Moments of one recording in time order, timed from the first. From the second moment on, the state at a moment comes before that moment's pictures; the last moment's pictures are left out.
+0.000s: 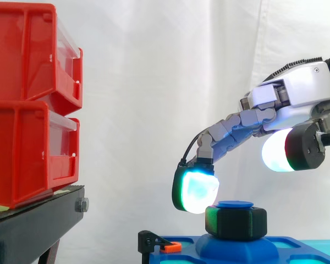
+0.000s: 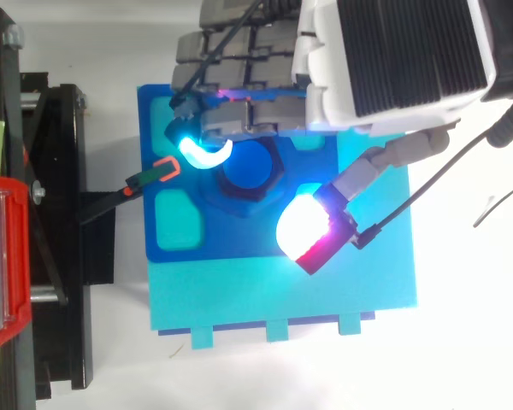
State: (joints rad) arm -0.05 -2.23 -1.05 -3.22 -1.84 -1.50
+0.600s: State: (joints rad) arm -0.08 -2.23 -1.03 -3.23 -1.87 -1.50
